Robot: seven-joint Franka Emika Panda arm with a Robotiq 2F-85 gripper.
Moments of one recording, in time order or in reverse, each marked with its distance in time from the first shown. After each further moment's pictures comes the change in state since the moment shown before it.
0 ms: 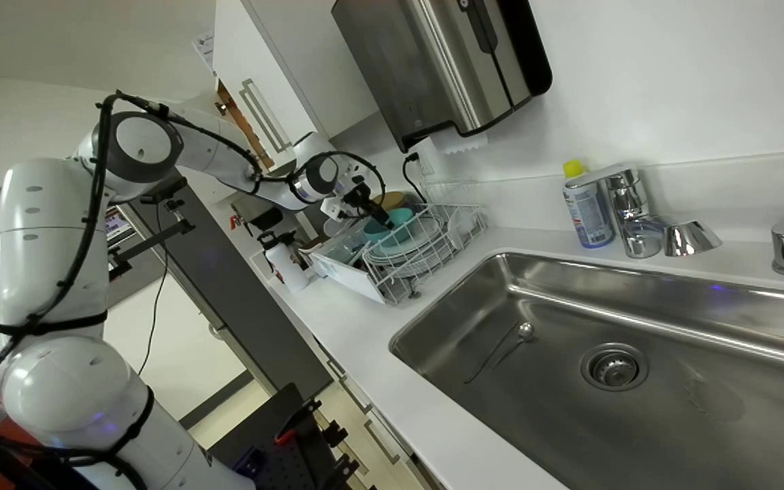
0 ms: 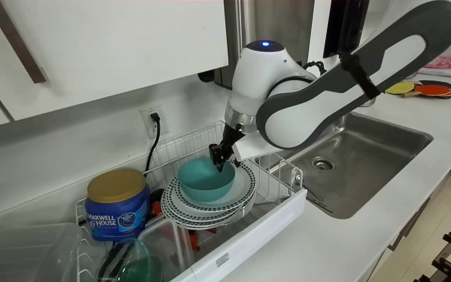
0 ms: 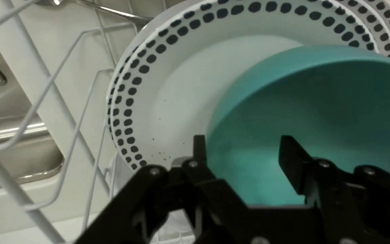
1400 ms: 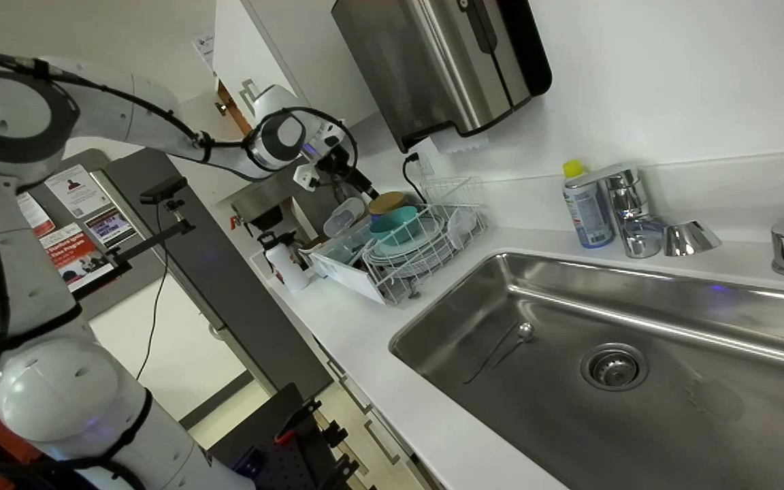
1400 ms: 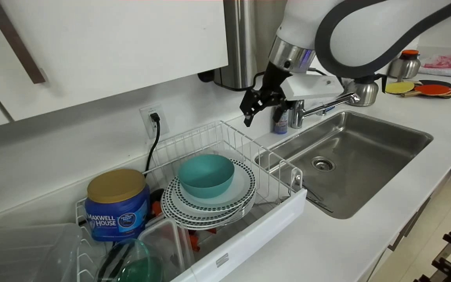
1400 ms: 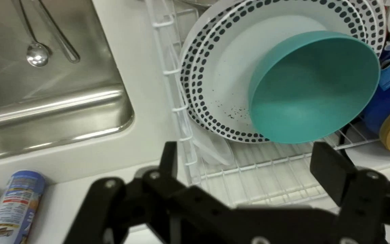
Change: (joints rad) arm -0.125 -0.395 0.029 -0.285 0.057 -0.066 -0.110
